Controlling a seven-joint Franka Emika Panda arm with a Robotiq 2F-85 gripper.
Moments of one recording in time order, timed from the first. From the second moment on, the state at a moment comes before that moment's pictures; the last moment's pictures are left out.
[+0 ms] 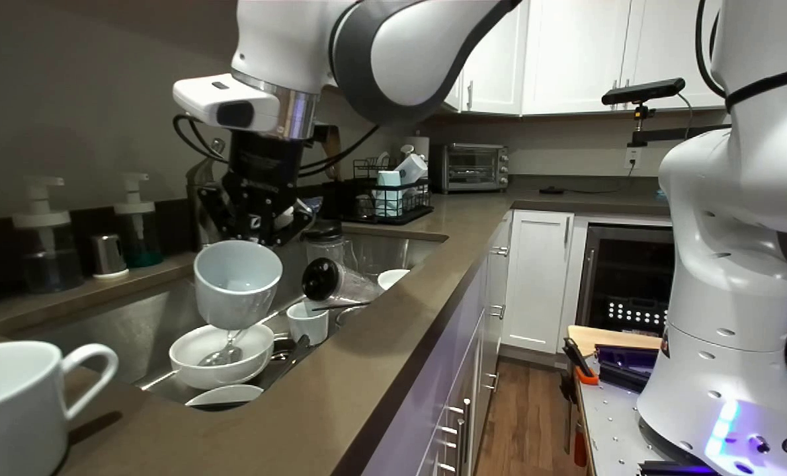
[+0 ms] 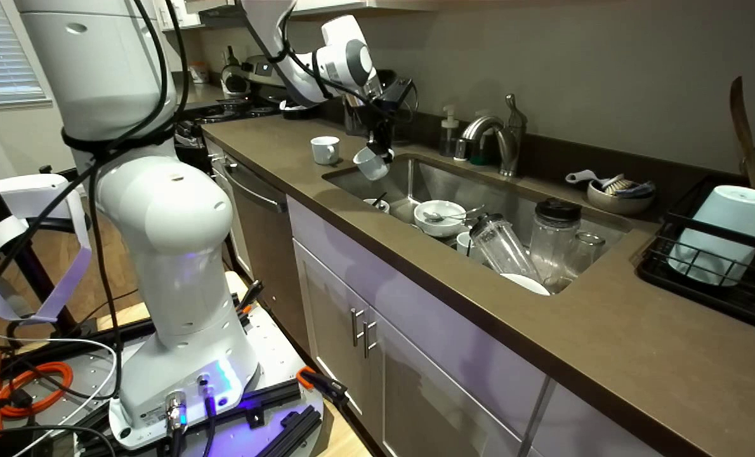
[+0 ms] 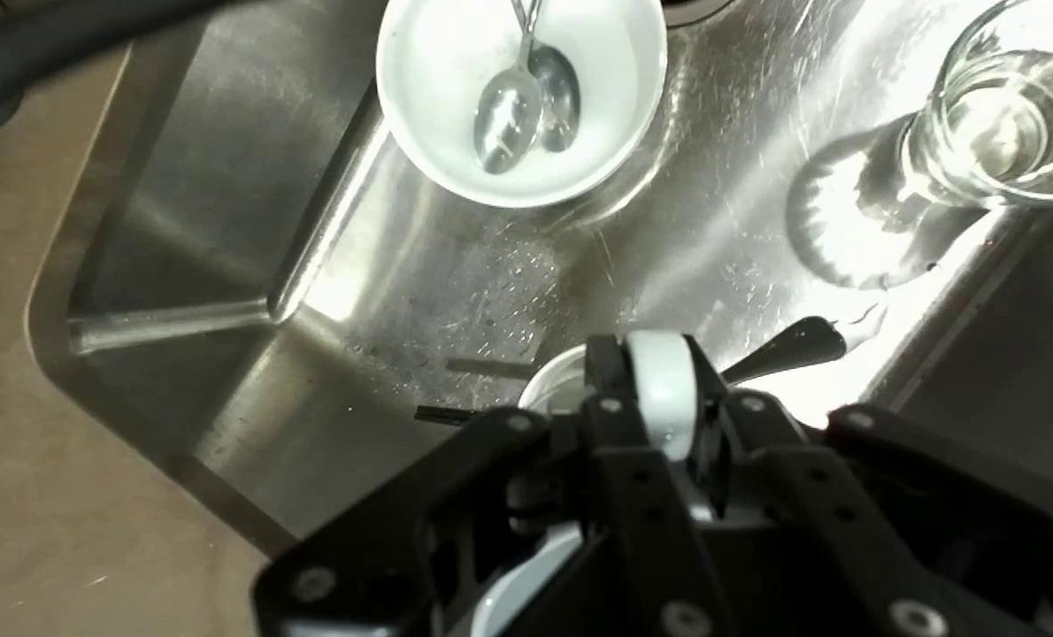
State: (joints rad) arm 0.21 0.02 0.17 -2.25 -0.44 2.56 -1.36
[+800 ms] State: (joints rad) arm 0.21 0.25 0.22 -1.99 -0.38 2.55 -1.33
